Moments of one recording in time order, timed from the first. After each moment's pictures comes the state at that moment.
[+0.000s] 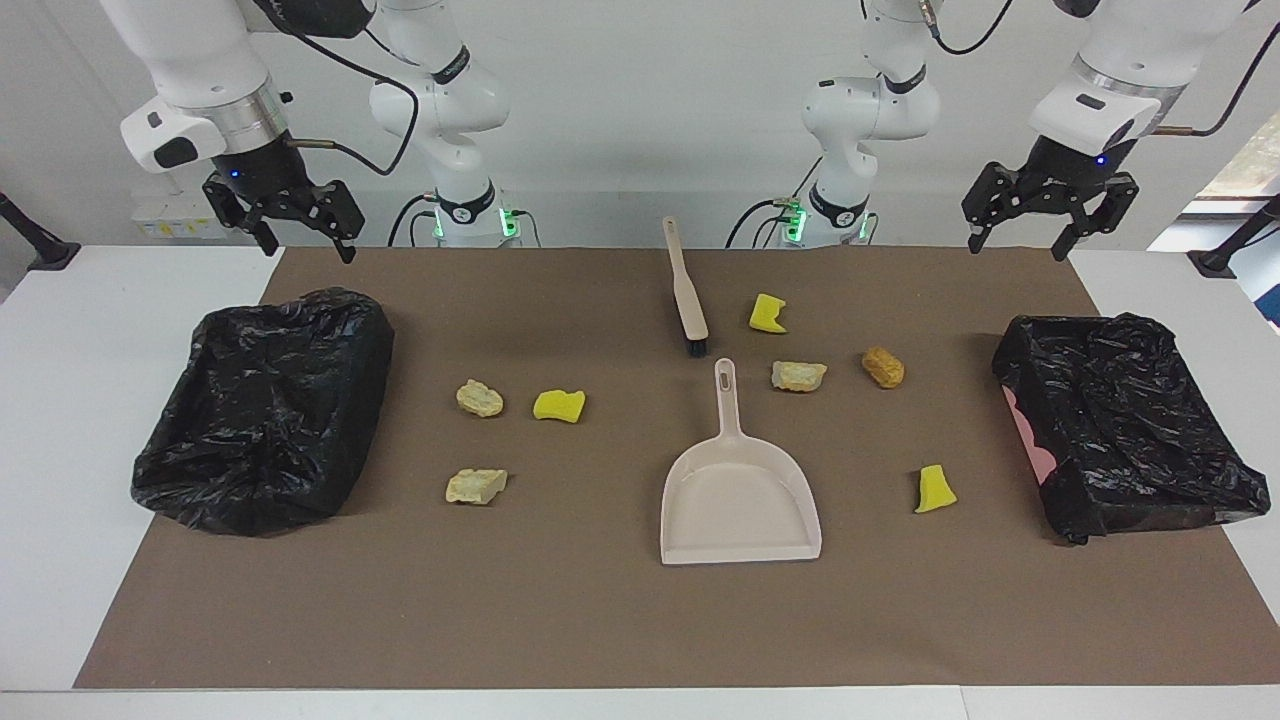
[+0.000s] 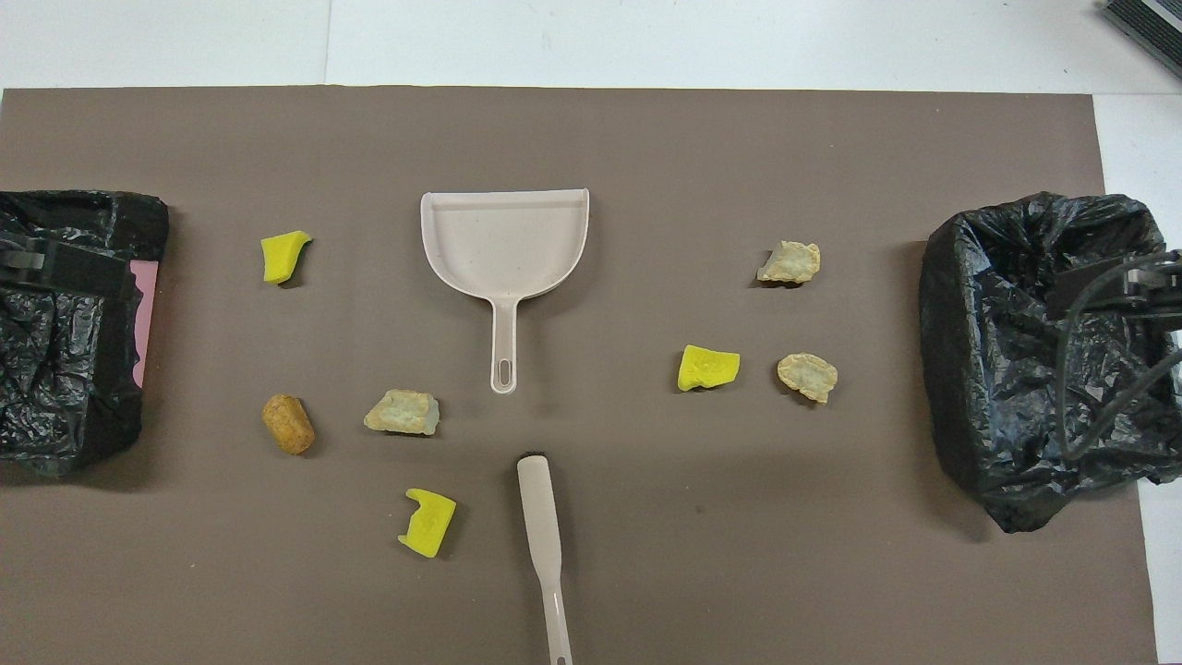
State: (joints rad) left arm -0.11 0.01 0.01 -1.41 0.00 1.49 0.08; right arm 0.08 -0.02 -0.11 -1.54 -0.02 1.52 0.09
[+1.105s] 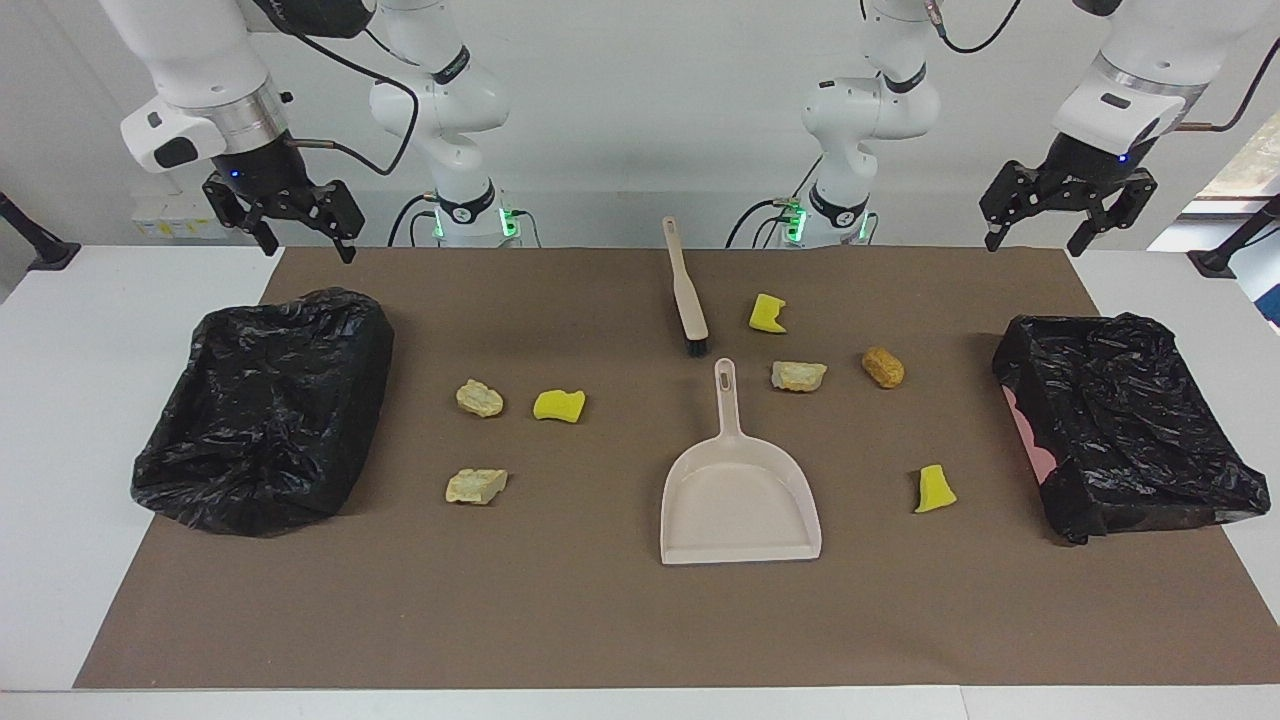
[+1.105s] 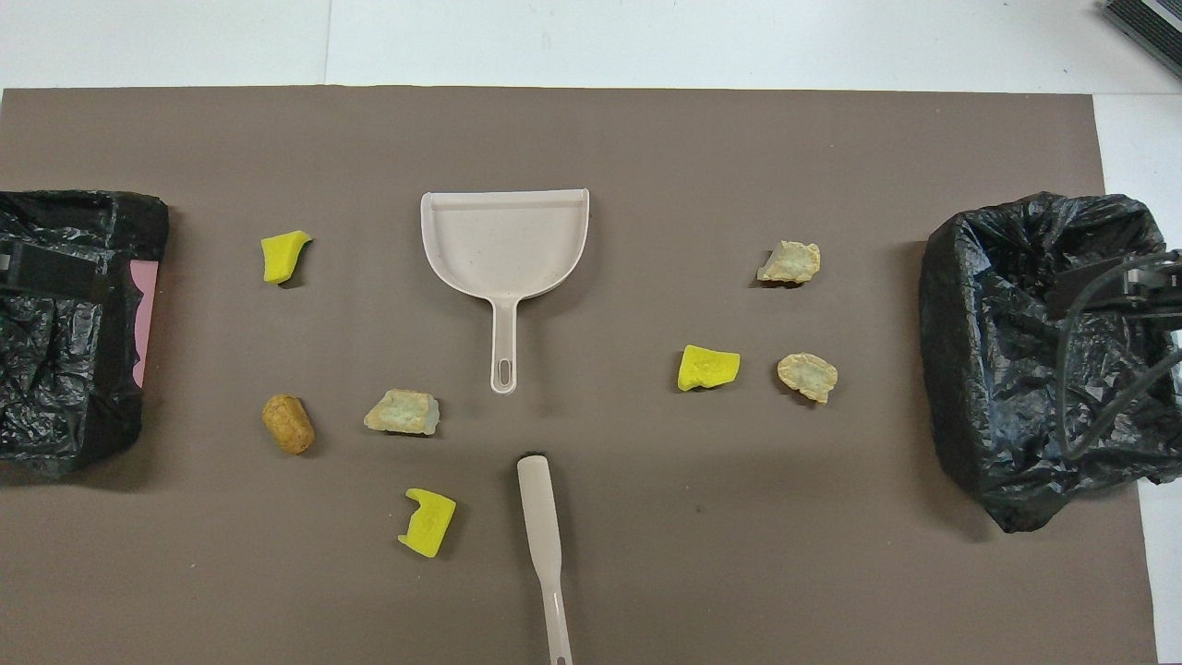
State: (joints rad) left arm -0.08 0.01 0.01 -1.42 0.00 1.49 0.08; right arm 0.08 -0.02 -0.11 -1.54 -0.02 1.52 0.09
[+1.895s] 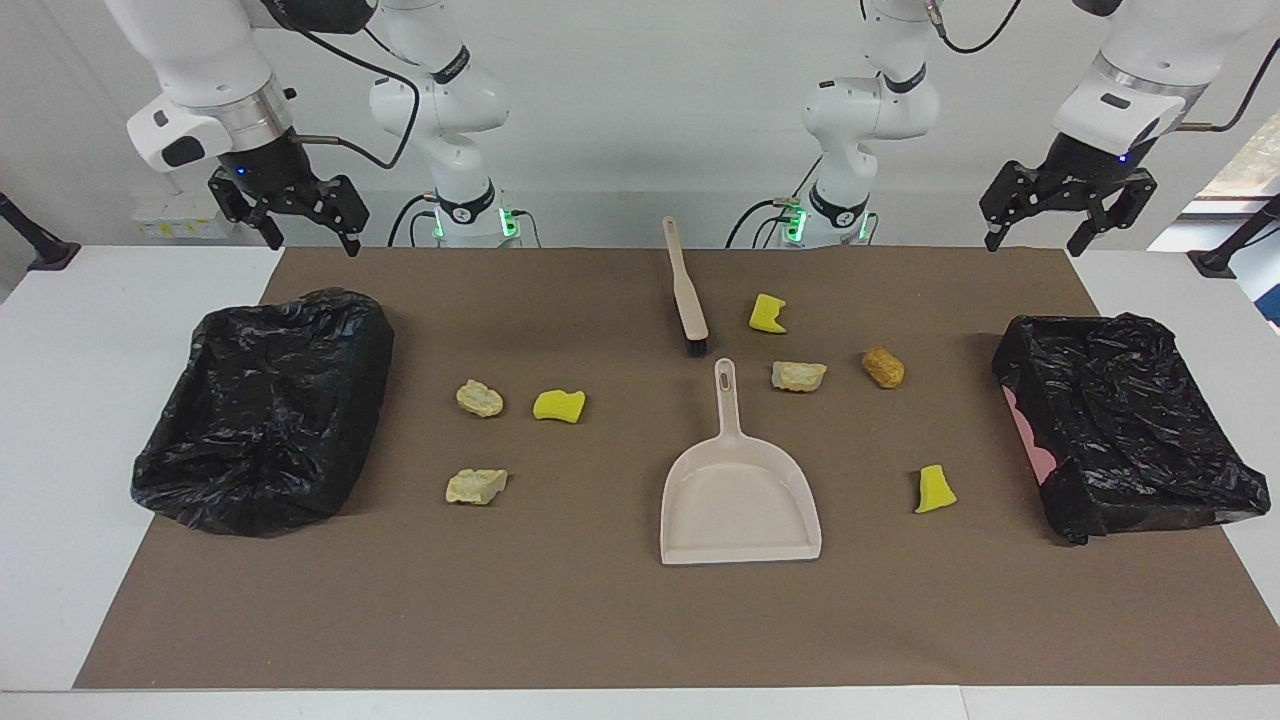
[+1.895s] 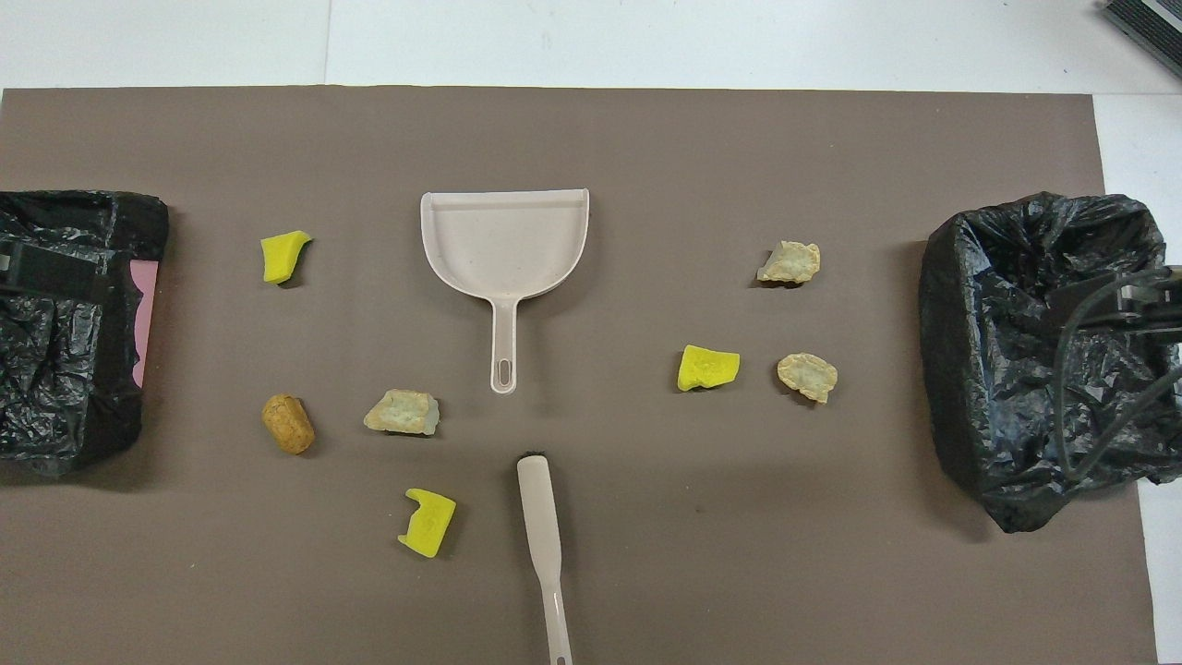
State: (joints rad) left arm -0.08 0.01 0.01 -1.42 0.00 1.48 0.08; right arm 0.09 -0.04 -0.10 -1.55 -0.02 1.49 0.08
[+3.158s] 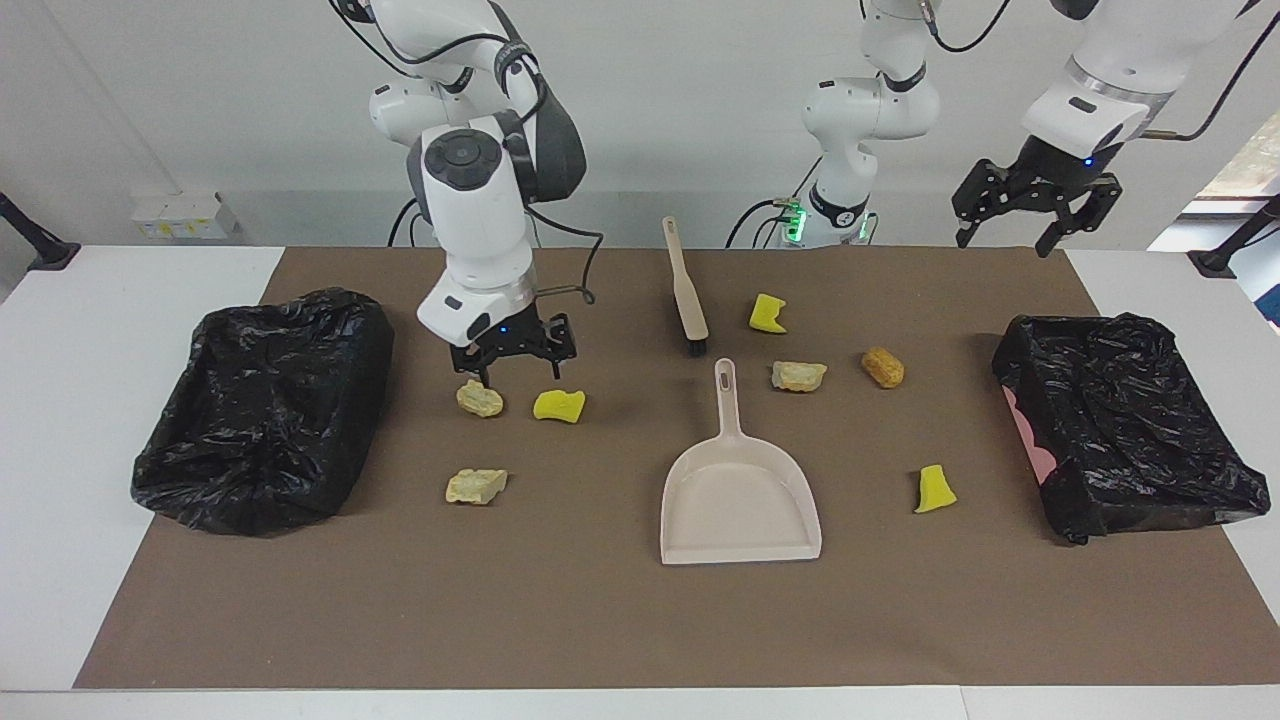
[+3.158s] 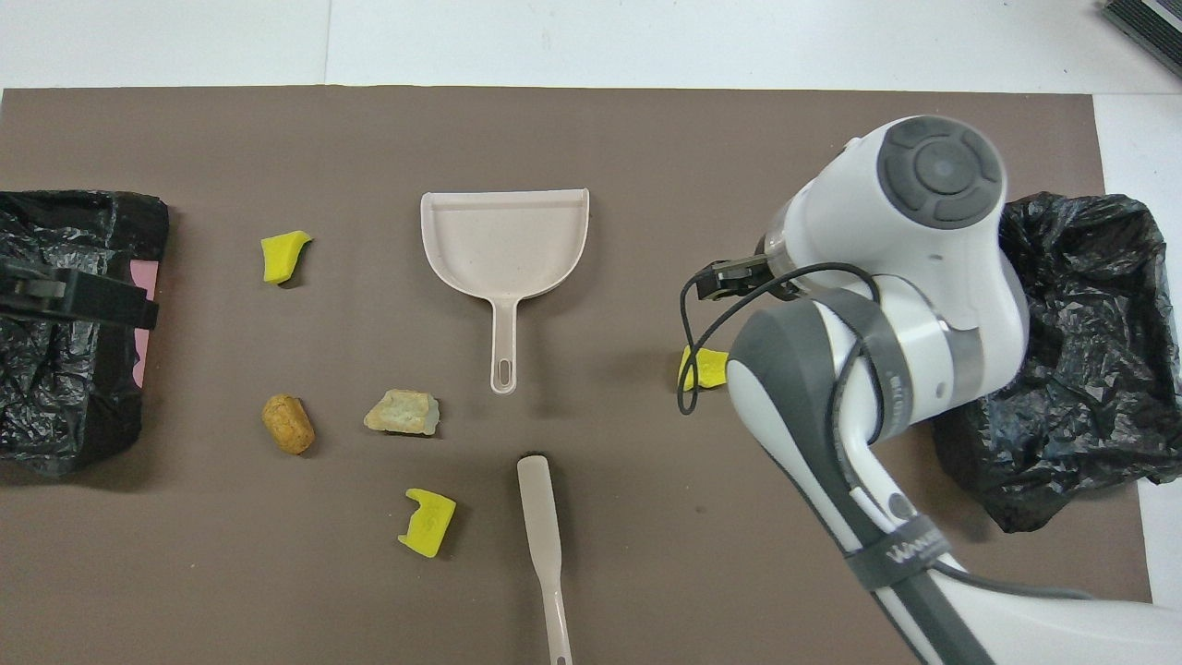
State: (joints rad) left arm -0.09 -0.04 -0.03 -1.52 -0.07 1.49 0.06; right arm 0.42 0.26 -0.08 -1.65 0.03 1.97 0.22
